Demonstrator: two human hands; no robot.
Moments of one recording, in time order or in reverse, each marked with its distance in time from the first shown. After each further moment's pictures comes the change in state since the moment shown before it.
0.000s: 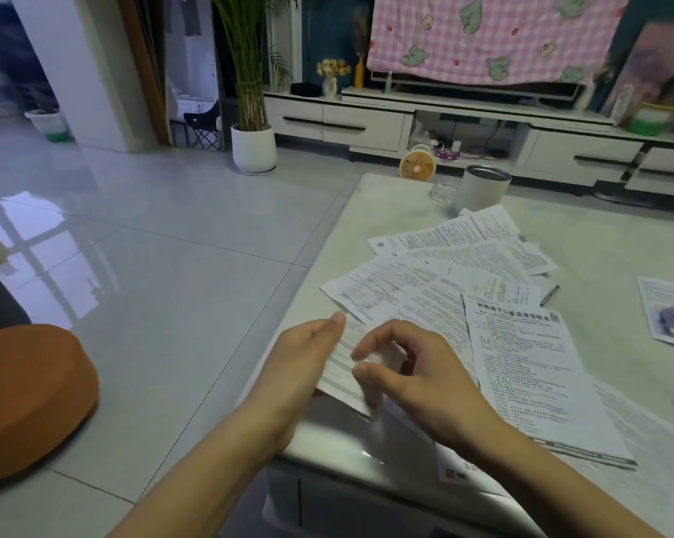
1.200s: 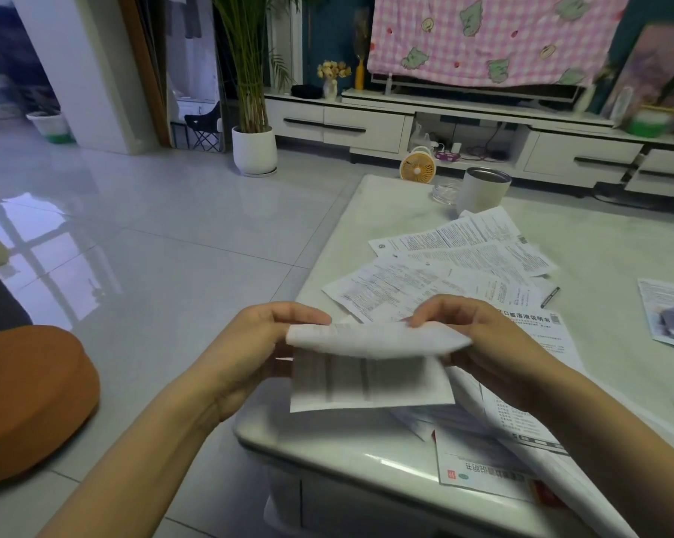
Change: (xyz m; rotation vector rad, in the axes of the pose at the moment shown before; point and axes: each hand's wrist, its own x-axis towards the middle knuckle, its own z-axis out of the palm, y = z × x) left_hand 0.005 0.027 -0.038 0.054 -0.069 -0.115; right_hand 0.018 -0.006 -0.059 0.340 -0.151 0.232
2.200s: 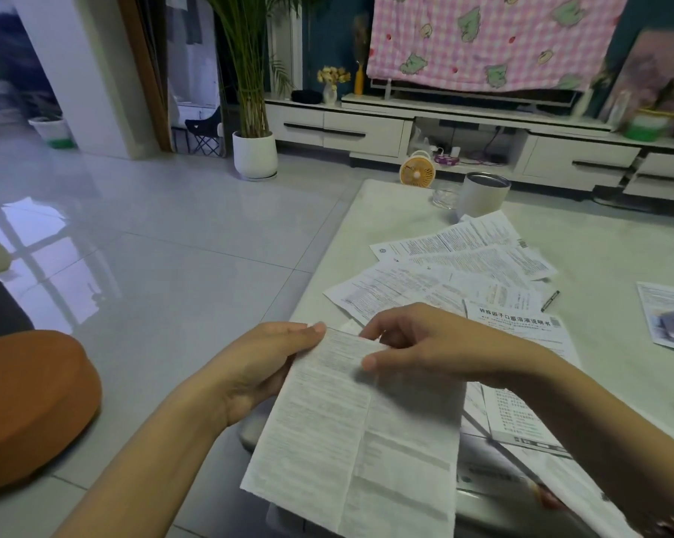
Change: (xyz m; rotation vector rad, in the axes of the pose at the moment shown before) left_hand 0.004 -0.004 -0.003 0.010 -0.133 -0.186; right_hand 0.015 -0.023 0.026 -0.617 -0.326 -0.002
